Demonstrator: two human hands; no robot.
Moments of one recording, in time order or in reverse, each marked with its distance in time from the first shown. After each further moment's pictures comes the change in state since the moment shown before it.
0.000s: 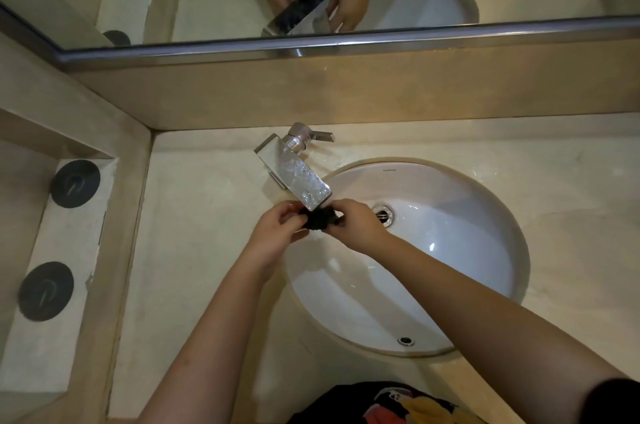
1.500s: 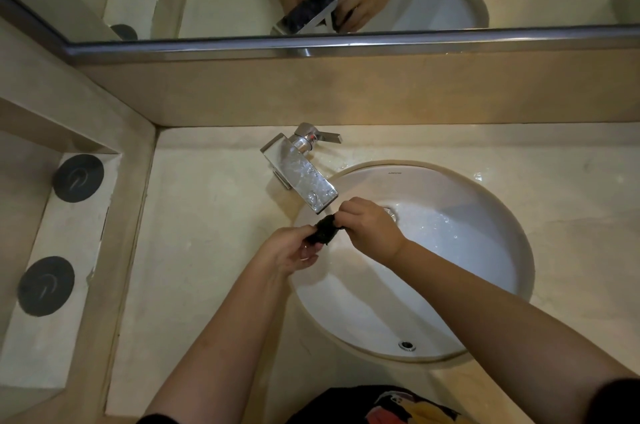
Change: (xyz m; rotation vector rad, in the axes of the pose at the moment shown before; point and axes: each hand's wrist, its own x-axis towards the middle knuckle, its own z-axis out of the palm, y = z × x) left_hand 0.012 -0.009 0.017 -0.170 0.027 -0.547; right_hand -0.002 0.015 -0.008 -0.420 0.279 -0.696
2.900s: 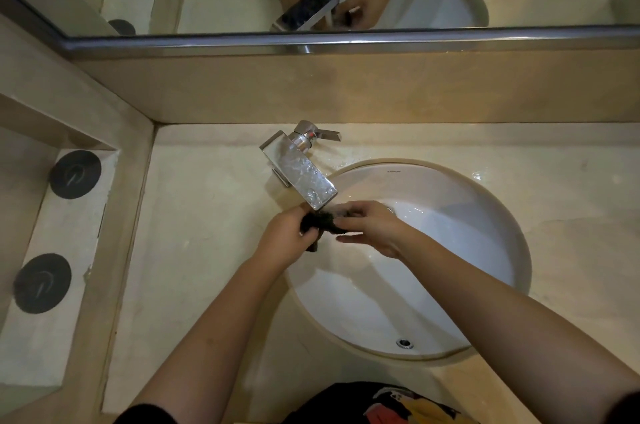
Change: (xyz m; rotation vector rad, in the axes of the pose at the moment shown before) left_hand -0.006 0.001 -0.013 0.966 0.161 0.856; right_hand 0.004 -0.004 -0.016 1.291 -0.249 1.065
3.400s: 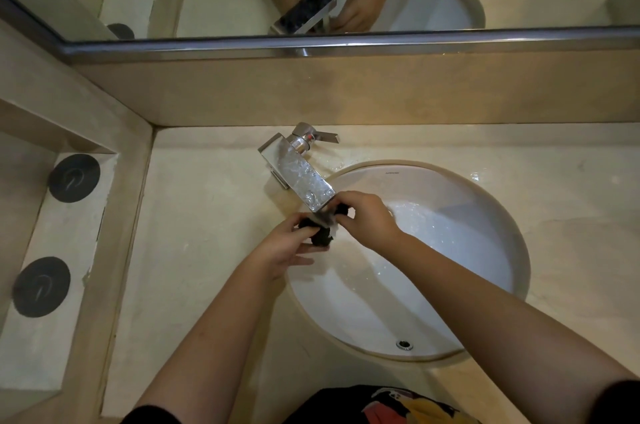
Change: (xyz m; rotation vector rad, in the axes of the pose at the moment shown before) left_hand 0.001 -0.008 0.008 -0.848 -0.297 -0.496; right_hand 0.009 -0.003 0.004 -0.875 0.270 -0.572
